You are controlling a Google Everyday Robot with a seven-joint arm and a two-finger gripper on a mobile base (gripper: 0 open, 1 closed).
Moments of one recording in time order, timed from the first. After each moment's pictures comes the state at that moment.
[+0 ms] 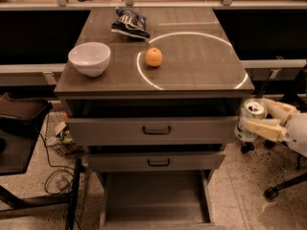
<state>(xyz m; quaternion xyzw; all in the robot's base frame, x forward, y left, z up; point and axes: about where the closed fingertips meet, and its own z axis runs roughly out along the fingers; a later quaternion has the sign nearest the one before) 0.509 -0.295 0.830 -0.30 0.69 0.17 0.64</state>
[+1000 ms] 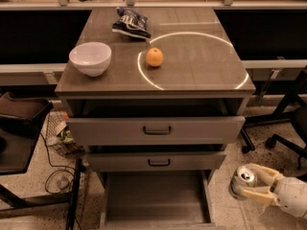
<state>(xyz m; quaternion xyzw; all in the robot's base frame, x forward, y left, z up) 0.421 -0.309 0.634 -0.35 0.67 0.26 0.60</state>
